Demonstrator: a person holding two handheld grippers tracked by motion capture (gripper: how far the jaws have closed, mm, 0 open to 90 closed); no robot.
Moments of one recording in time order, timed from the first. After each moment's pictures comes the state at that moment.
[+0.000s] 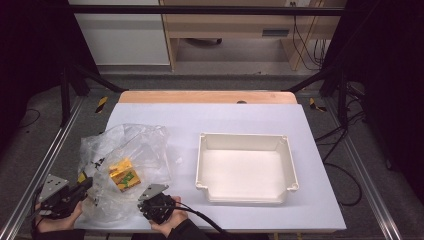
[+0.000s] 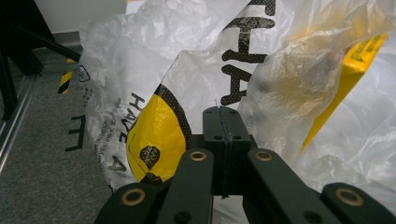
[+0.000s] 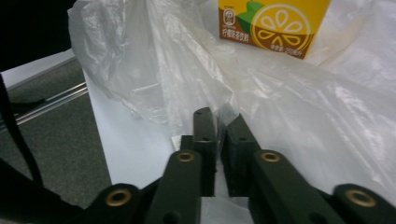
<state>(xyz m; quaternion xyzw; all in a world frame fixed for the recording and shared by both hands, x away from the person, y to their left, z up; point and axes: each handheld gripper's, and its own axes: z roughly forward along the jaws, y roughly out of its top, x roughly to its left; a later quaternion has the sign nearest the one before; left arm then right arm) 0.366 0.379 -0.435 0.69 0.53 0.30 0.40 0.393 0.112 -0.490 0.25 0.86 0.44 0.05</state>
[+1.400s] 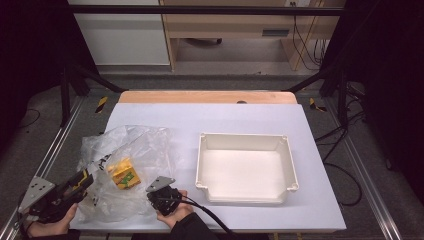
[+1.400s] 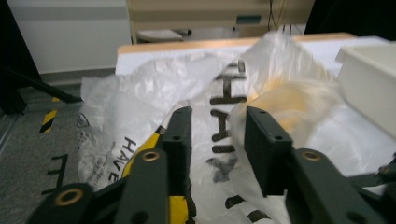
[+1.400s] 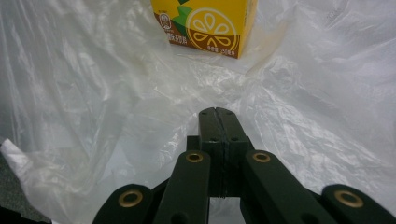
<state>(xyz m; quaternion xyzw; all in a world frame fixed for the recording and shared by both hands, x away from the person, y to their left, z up) 0.348 0.379 -0.404 0.65 0.49 0.32 0.49 0.410 0.099 -0.489 0.29 0.85 0.42 0.08</state>
